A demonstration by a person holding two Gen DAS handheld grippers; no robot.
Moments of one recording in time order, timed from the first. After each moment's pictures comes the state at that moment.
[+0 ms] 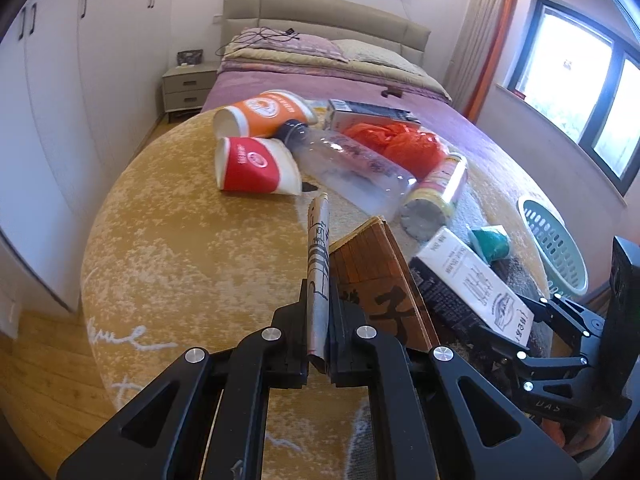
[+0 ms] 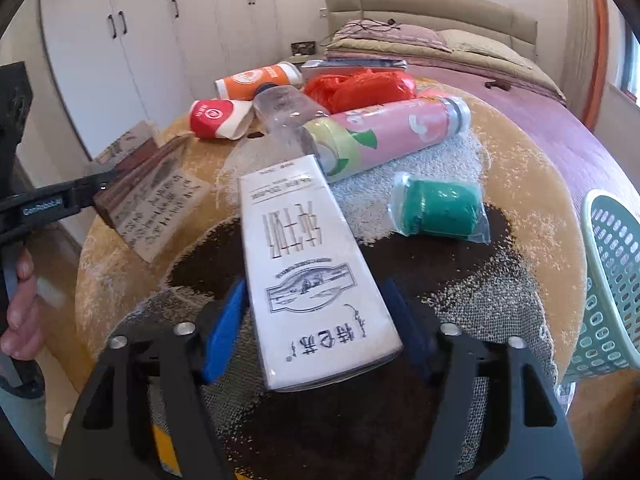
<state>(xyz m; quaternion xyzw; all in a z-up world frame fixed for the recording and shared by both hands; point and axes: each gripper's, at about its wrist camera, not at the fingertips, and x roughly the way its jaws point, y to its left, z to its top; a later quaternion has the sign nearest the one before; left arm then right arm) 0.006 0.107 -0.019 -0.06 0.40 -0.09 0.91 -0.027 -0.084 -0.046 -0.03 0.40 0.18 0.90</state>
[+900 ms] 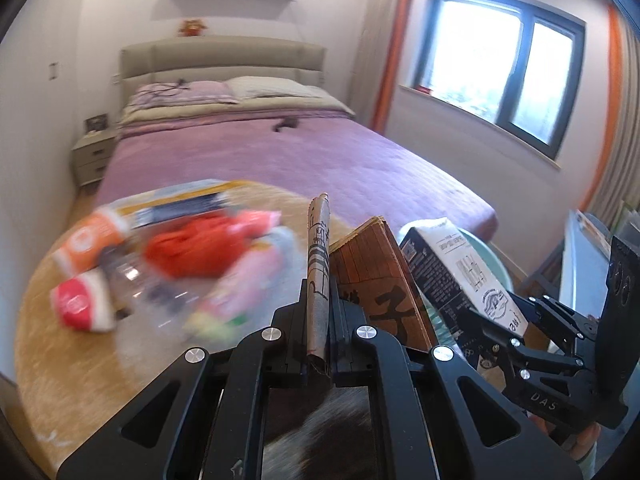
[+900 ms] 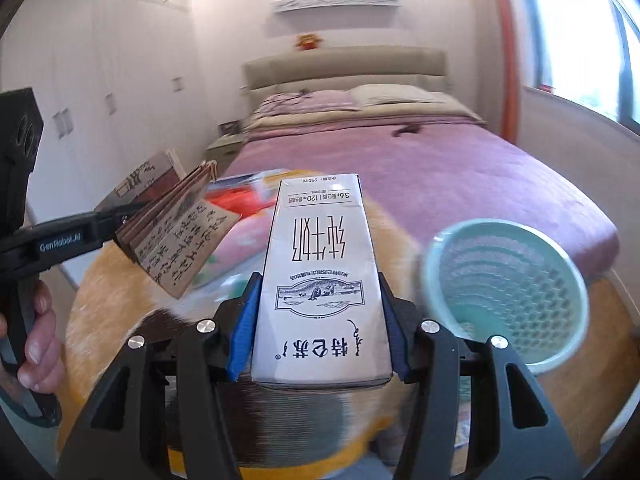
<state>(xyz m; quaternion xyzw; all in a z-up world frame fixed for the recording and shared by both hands) 0.044 -0.076 0.054 0.00 0.33 -0.25 0.91 -0.052 -0.257 0.039 0.06 0.29 0.03 0.95</state>
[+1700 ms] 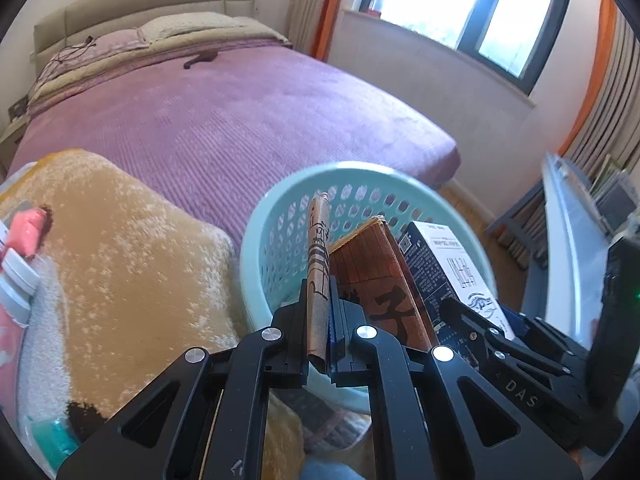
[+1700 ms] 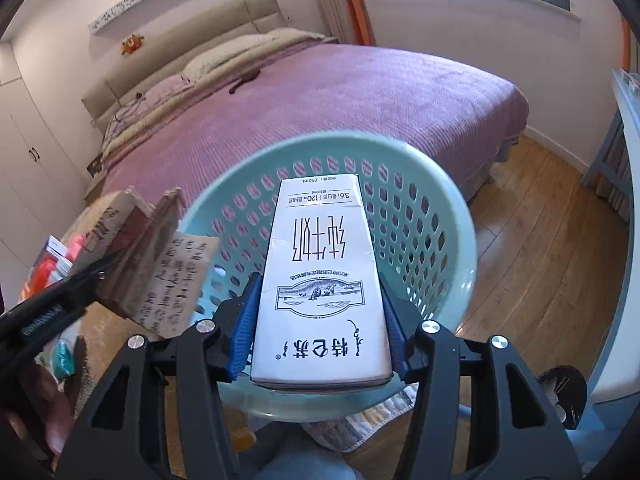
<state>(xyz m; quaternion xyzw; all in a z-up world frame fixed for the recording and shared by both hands) 0.130 -0.297 -0.051 0.04 0.44 -0.32 0.84 0.008 -0.444 -0.059 0.22 0.39 -0.16 0.88</state>
